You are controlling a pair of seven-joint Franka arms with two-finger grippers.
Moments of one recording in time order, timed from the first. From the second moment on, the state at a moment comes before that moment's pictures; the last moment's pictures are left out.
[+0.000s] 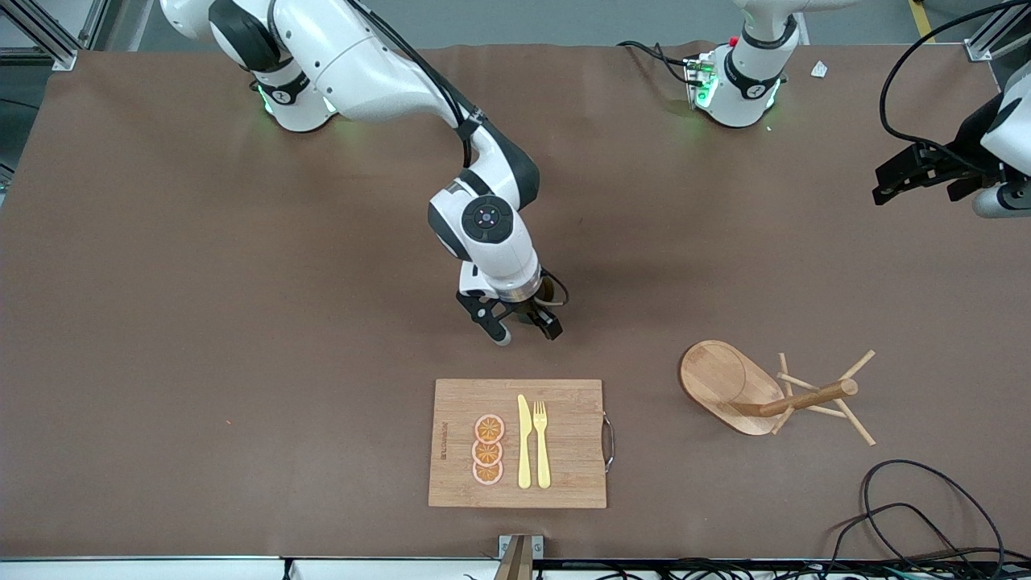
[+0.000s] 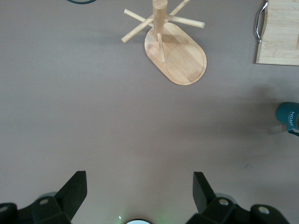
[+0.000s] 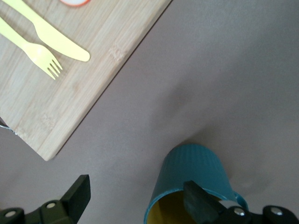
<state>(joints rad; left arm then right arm) 0.03 -0.02 -0.11 -1.53 0.00 1.48 -0.10 0.75 0.85 0.01 -1.27 0.08 2.34 1.56</state>
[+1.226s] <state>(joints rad) 0.08 -0.03 -0.20 -1.56 0.00 1.49 -0.11 0.77 0.86 0.03 -1.22 0.08 2.24 1.56</state>
